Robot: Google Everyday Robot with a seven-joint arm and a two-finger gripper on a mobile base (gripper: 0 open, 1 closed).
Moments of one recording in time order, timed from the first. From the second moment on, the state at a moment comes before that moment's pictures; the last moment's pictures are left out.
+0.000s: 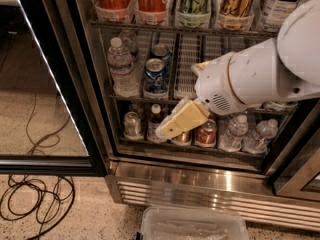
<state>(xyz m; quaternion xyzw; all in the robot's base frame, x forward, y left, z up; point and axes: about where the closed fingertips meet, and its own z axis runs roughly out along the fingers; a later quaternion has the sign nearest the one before) 0.474 -0.048 0.927 -0.50 0.76 0.13 0.39</state>
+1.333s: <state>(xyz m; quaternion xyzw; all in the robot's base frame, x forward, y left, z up) 0.464 0.041 0.878 -0.41 0.77 0.23 0.43</state>
